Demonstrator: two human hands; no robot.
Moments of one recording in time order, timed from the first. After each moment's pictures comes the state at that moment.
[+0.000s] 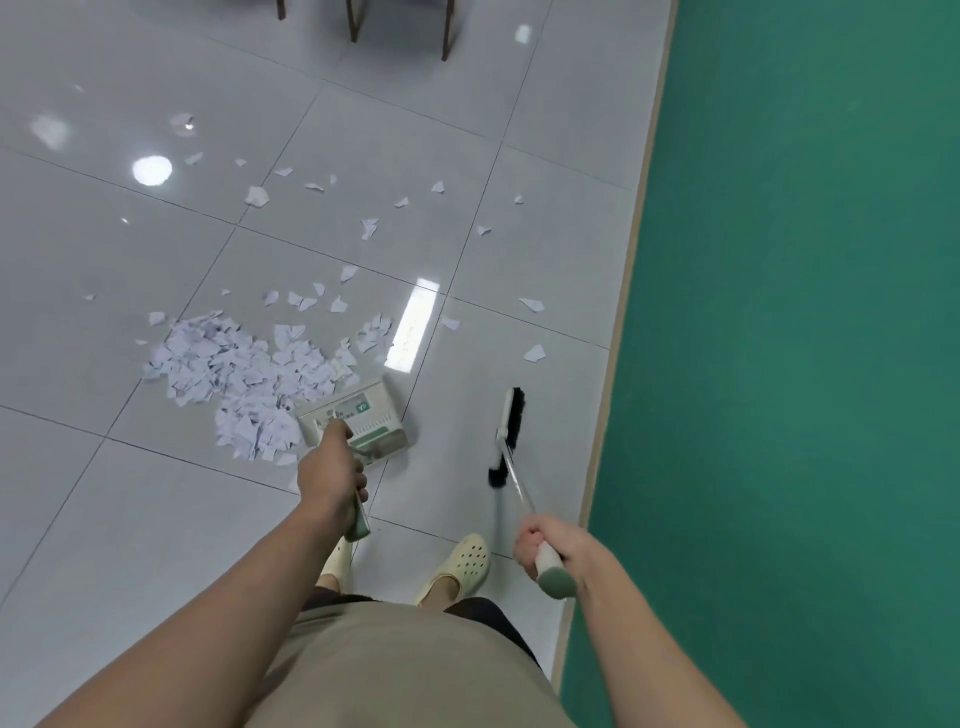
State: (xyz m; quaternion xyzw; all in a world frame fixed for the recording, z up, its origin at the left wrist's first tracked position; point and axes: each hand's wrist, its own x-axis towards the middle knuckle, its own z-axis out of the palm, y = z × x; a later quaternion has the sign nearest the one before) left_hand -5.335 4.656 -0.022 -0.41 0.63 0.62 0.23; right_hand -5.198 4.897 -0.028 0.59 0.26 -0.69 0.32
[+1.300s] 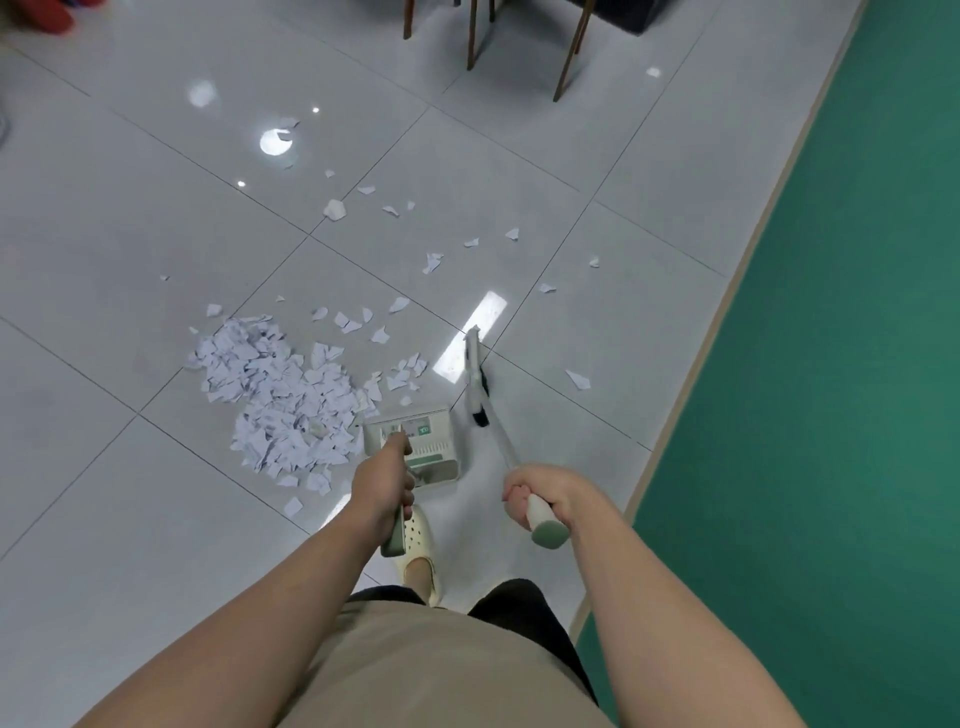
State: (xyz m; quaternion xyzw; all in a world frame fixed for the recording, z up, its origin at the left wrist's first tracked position) left_hand -5.490 4.787 -0.029 -0.44 0.58 0.63 0.28; right_hand -5.501 5.004 -0.039 0.48 0.41 -0.59 0.50
